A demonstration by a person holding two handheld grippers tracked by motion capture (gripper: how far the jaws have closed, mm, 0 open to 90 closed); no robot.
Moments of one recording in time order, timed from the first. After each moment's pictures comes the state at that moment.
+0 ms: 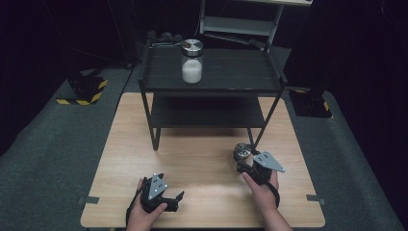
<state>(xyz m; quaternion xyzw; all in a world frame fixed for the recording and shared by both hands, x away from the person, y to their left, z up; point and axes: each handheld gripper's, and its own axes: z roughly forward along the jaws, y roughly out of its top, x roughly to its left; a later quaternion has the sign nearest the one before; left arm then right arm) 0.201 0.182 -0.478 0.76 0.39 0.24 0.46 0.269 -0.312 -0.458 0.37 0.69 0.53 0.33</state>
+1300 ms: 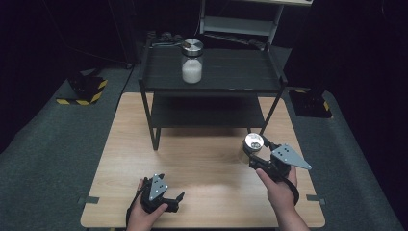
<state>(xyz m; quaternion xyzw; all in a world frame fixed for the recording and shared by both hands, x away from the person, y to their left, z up) 0.200 0.180 -0.477 0.76 0.38 0.24 0.46 0.243 -0.337 -0.382 0.34 0.67 0.57 0.33</state>
